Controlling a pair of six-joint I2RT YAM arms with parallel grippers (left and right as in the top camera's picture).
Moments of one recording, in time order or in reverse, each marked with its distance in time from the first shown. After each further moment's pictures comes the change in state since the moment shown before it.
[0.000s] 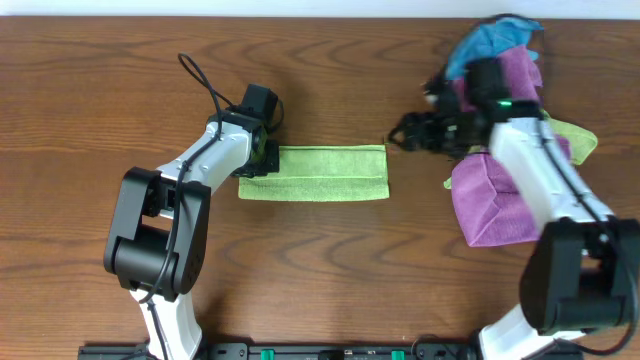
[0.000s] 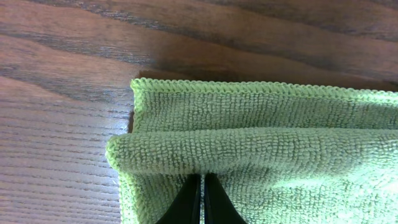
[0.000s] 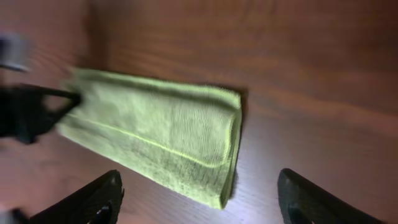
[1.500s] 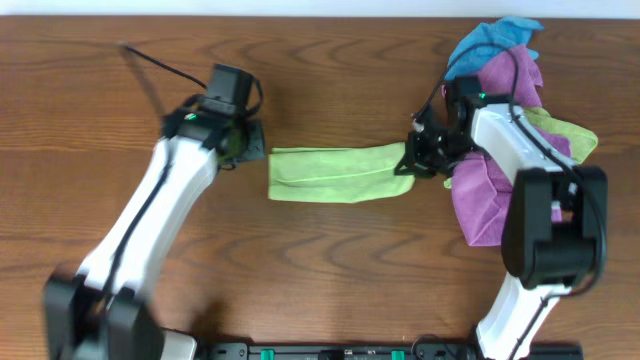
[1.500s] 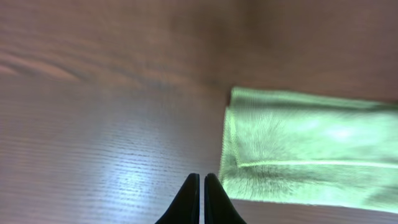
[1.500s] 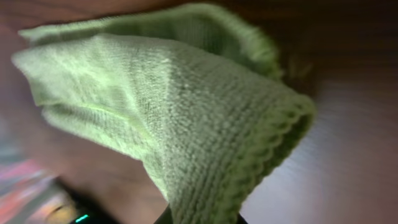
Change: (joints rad) left arm 0.020 -0.421 0.038 -0.184 0.008 -0.039; right arm 0.059 0.214 0.108 -0.268 0.078 0.097
